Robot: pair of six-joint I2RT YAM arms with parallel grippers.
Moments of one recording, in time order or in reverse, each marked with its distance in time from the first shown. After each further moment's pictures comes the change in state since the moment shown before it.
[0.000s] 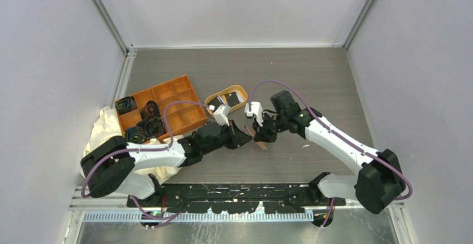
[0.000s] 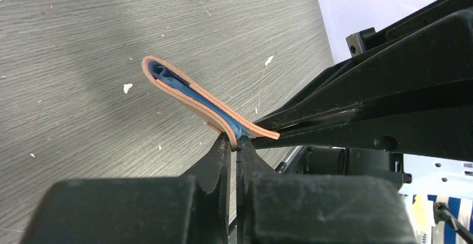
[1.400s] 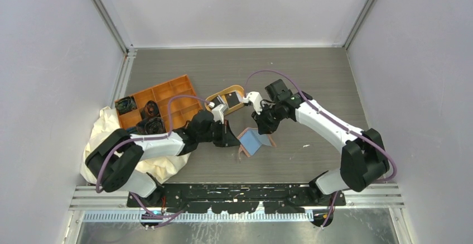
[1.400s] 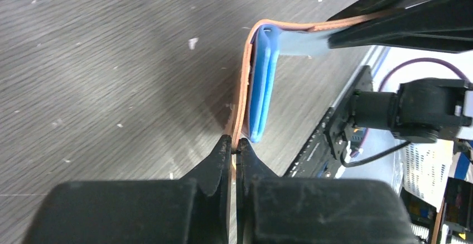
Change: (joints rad) left arm 0.217 0.058 -0.003 -0.137 0.425 0.203; right arm -0.055 0.188 0.180 -0.163 0.149 0.070
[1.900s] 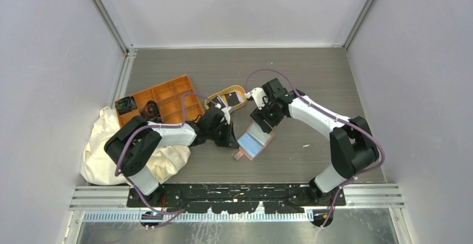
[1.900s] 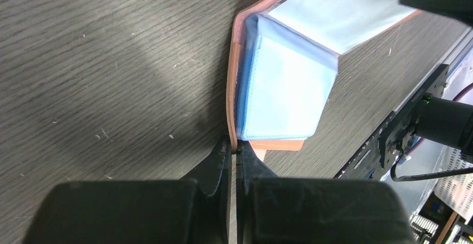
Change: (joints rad) left arm 0.011 0.216 0.175 -0.257 -0.035 0.060; right arm -0.018 0.161 0.027 0.068 0.352 0.099
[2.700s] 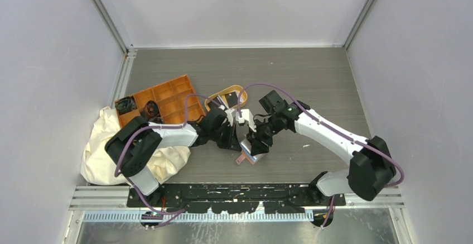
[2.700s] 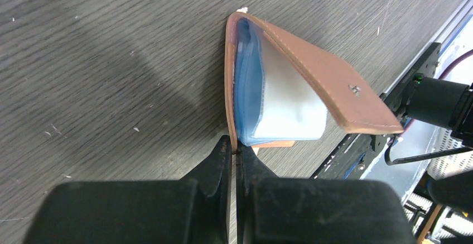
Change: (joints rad) left arm -0.029 0.000 0.020 -0.037 0.039 0.006; right arm 0.130 -0.201 -0.078 -0.127 -0.584 -0.255
